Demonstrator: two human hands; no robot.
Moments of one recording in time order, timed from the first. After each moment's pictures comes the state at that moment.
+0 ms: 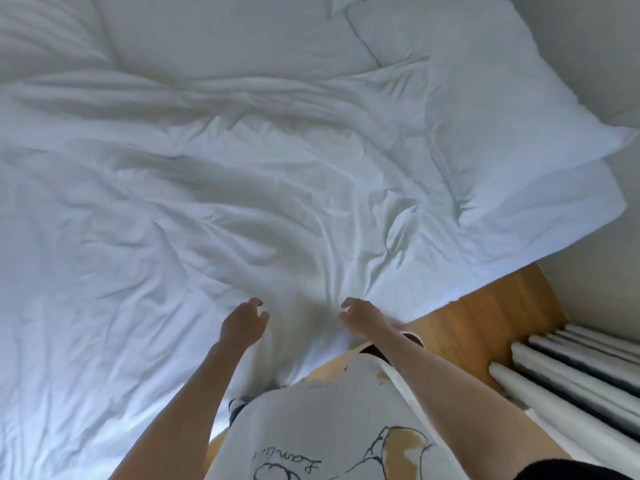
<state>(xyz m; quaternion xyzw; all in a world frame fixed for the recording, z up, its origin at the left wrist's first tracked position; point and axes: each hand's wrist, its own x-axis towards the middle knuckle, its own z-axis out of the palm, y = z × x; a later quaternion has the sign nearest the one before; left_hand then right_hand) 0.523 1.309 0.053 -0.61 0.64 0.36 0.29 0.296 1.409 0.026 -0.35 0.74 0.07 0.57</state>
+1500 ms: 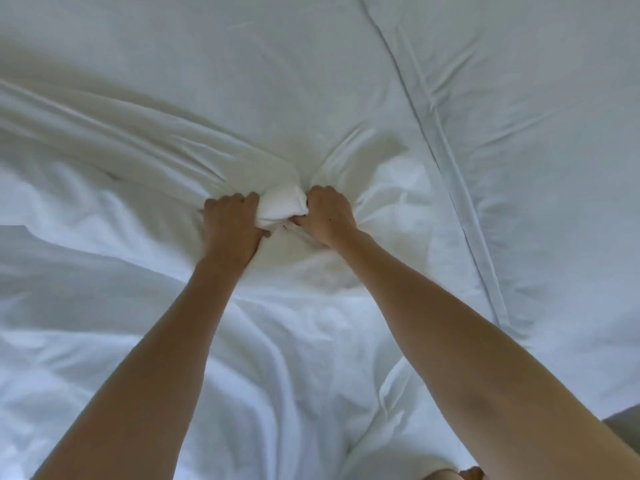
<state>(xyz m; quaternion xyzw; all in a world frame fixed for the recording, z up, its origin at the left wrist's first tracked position) 0.279 0.983 -0.171 -0.53 0.84 0.10 0.11 0.114 1.013 -0.194 -0.58 0.74 -0.01 0.34</state>
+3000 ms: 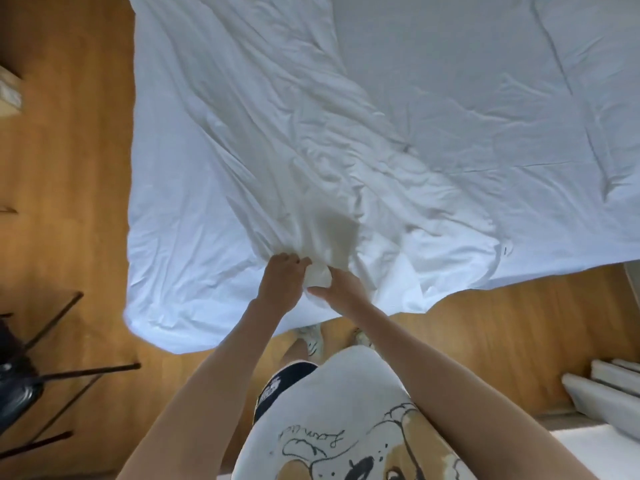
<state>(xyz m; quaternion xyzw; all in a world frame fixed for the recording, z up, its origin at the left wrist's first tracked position) 0.931 1.480 0.095 -0.49 0.86 0.11 0.07 0.782 1.517 0.116 -0.49 0.69 -0.06 0.53</state>
